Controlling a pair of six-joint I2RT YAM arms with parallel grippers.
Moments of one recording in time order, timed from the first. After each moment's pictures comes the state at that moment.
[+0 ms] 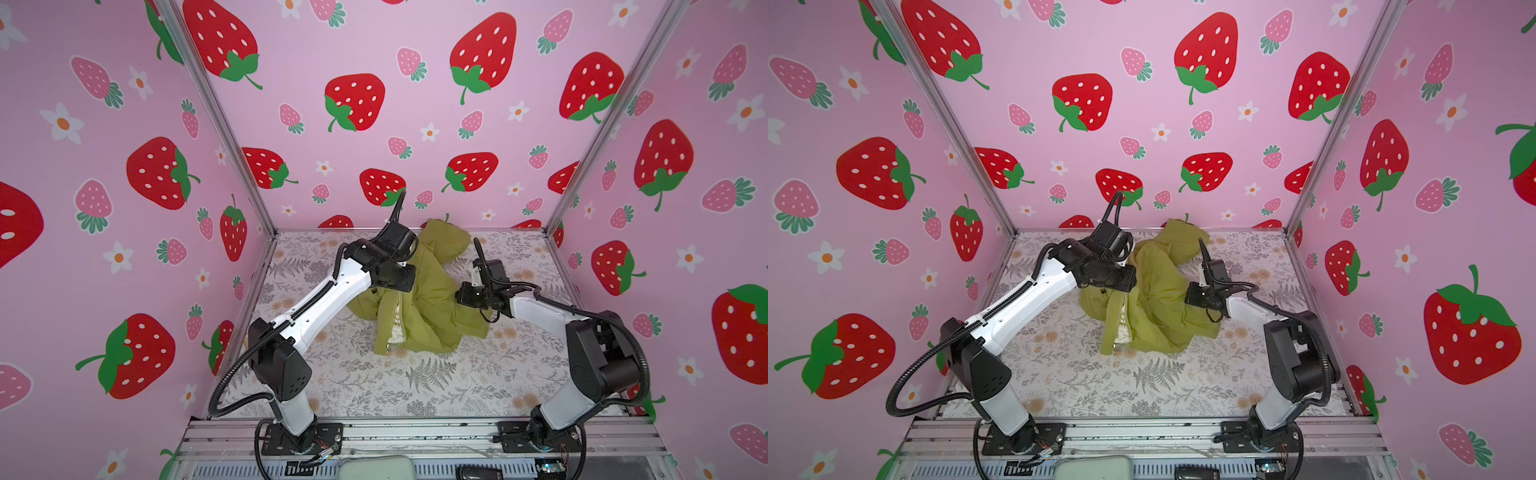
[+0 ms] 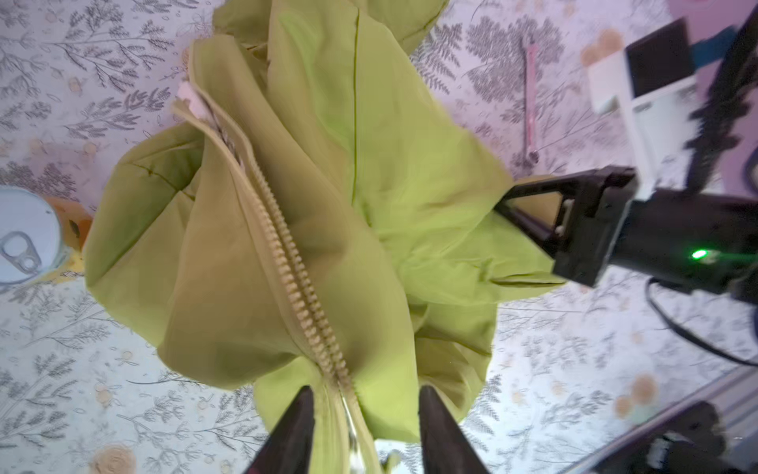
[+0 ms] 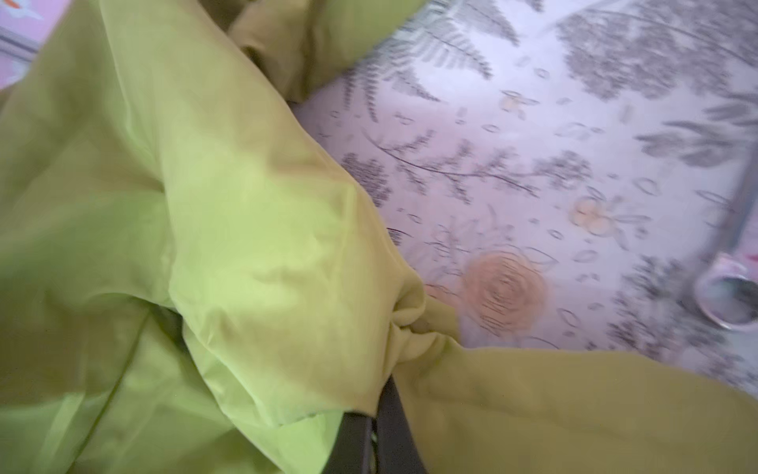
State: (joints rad) left arm -0.66 1.74 1.75 -1.06 -0.01 -0.33; right arm 0.42 1.64 0.93 -0.18 -0.21 0.51
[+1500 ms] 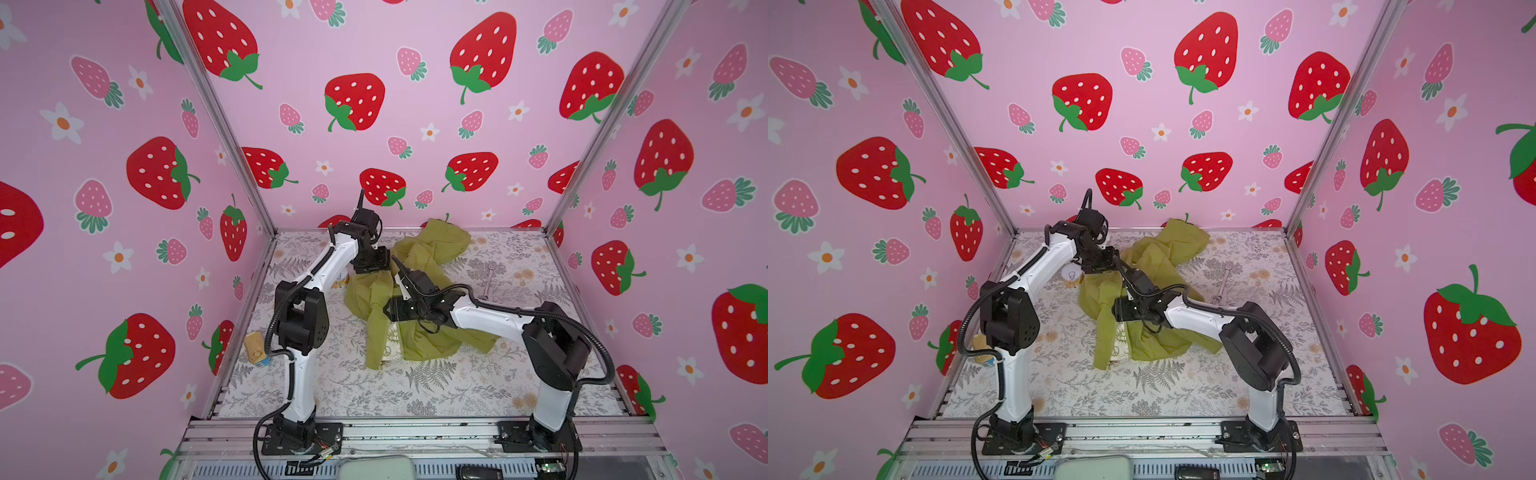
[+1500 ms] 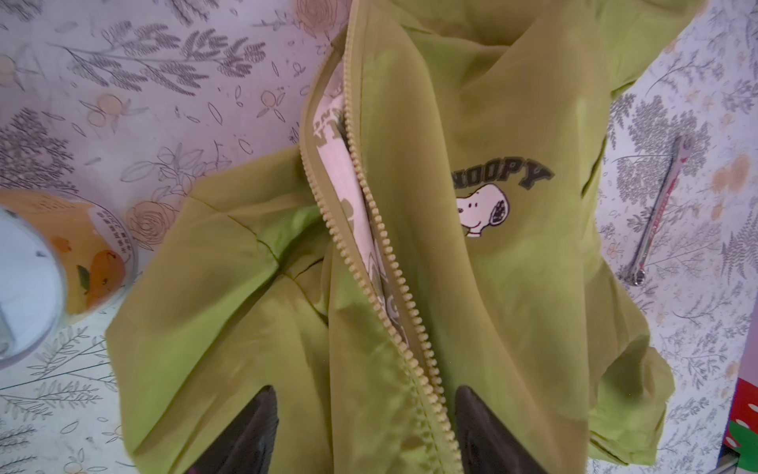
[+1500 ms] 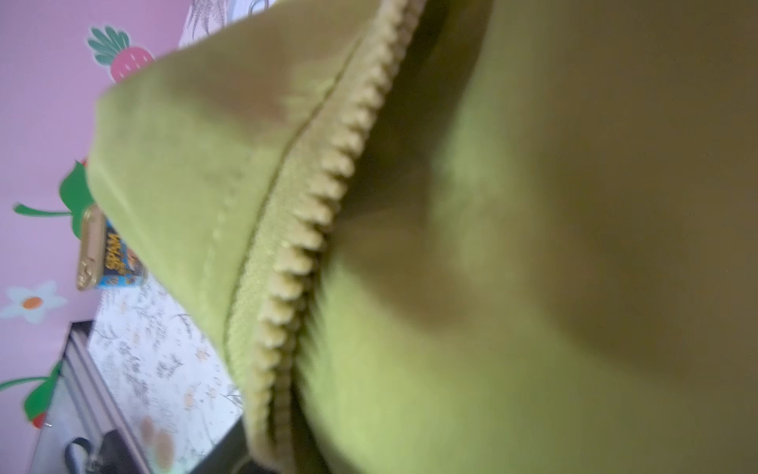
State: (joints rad) left arm -0.32 2.10 1.96 -1.06 0.21 -0.34; right arm 0.94 1.86 1.27 -0.19 -0.12 0.59
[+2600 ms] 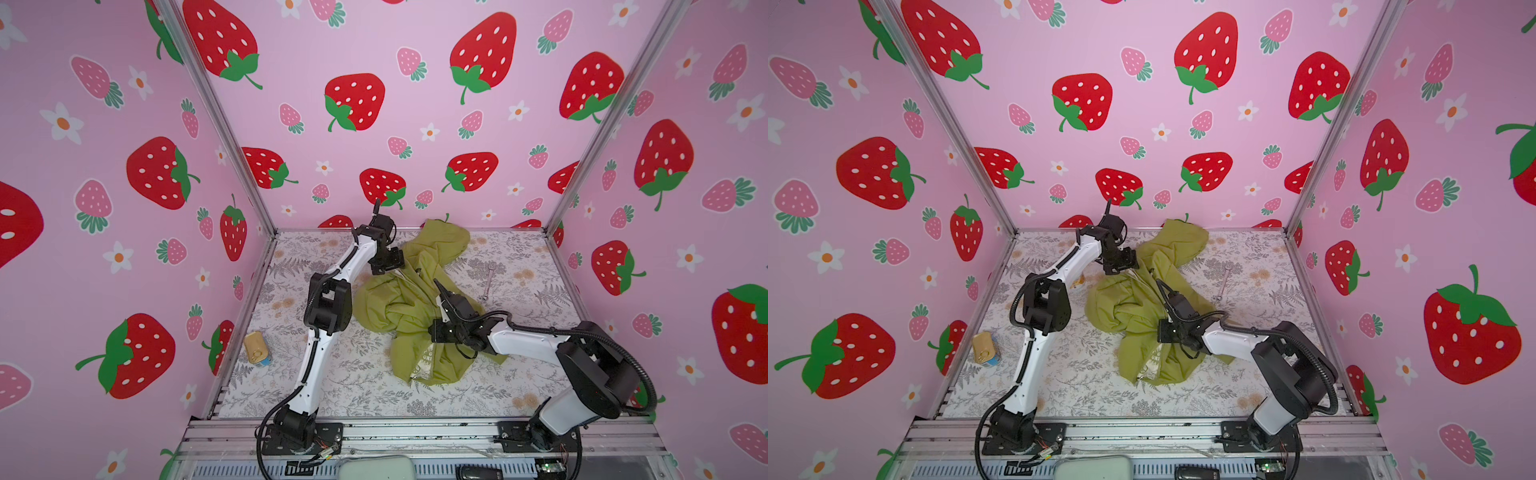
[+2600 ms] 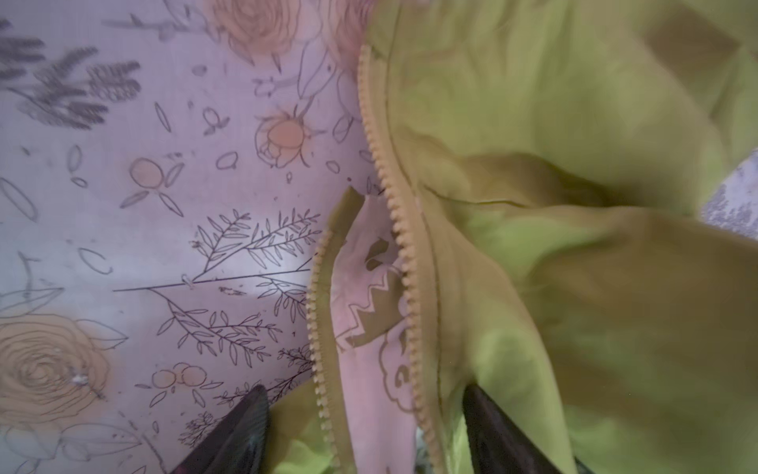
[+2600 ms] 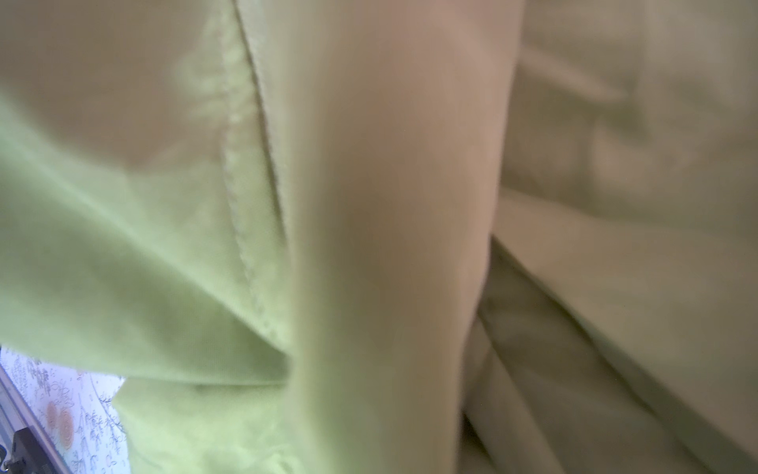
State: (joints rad) left arm -0.35 2.51 2.33 -1.03 0.25 -0.50; right arm 0.82 1.58 0.74 -0.03 -0.10 0.64
